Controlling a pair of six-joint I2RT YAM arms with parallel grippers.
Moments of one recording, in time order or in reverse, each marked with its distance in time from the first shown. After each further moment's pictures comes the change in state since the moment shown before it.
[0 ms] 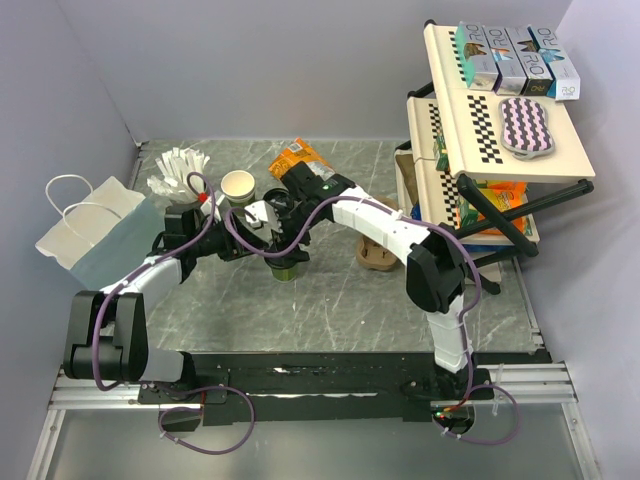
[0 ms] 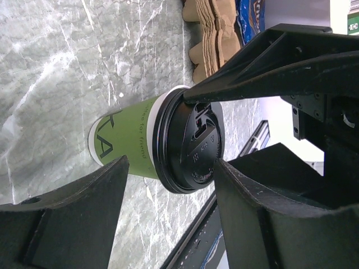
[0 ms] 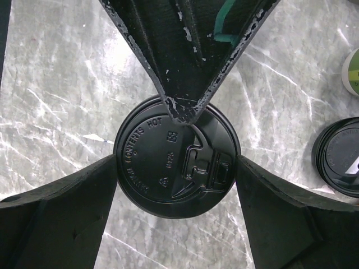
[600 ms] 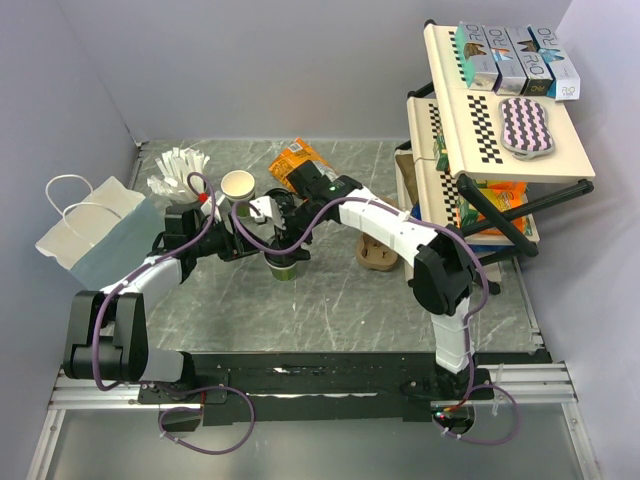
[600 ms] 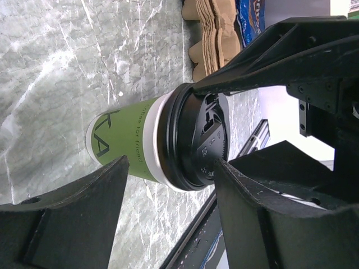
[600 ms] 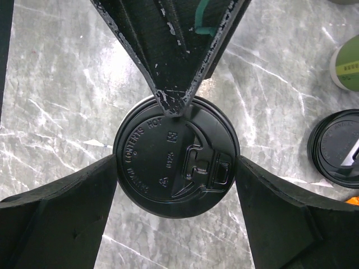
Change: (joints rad) left arm -0.001 0.000 0.000 -0.004 0.003 0.003; right arm -0.014 -0.045 -0.064 0.079 -0.020 0.055
